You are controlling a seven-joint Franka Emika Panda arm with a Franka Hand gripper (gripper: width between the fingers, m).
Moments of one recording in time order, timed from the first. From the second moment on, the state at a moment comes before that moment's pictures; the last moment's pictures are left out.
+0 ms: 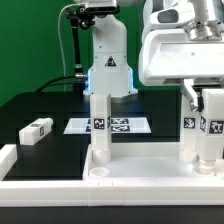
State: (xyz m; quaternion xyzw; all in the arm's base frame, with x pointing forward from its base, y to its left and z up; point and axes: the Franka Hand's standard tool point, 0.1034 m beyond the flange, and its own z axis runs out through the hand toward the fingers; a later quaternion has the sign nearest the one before) arm 0.637 0.114 0.126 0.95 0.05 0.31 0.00
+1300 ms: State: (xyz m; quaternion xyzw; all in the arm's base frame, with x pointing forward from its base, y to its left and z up) arm 0.634 0.112 0.116 0.95 0.06 0.30 0.01
